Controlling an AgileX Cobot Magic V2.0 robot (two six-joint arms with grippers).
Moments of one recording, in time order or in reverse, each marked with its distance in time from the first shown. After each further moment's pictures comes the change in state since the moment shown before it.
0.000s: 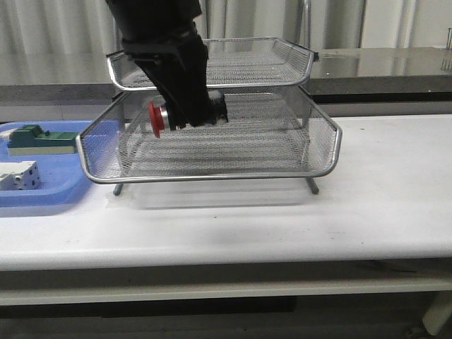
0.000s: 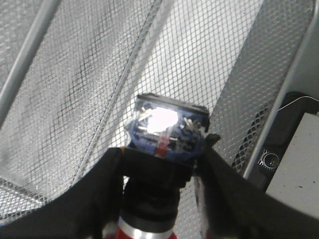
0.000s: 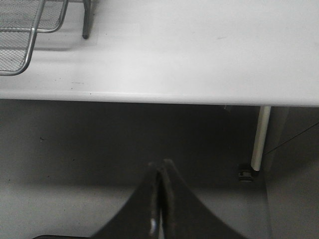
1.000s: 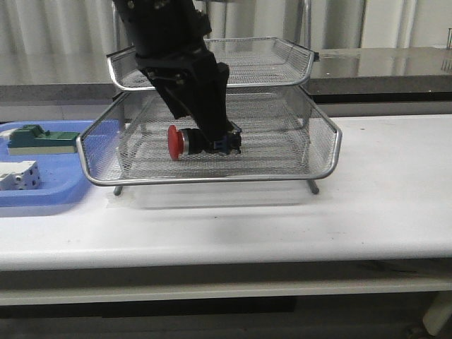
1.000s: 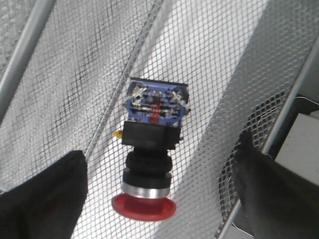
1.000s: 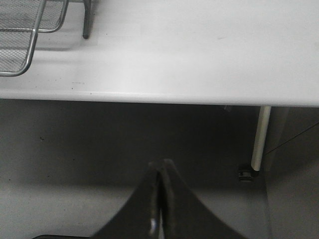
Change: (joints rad) left arm 0.000 0.045 -0.072 -0.012 0.056 -0.019; right arm 0.000 0.000 0.000 0.000 0.000 0.000
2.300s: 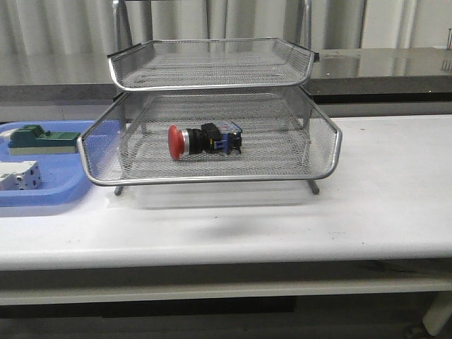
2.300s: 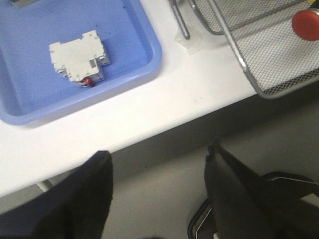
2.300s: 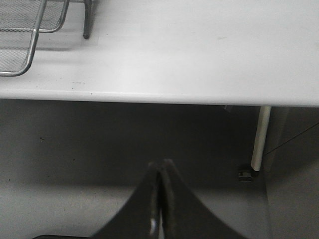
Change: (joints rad) left arm 0.548 -0.797 0.562 0.004 0.035 -0.219; right arm 0.000 0.000 0.000 0.000 0.000 0.000
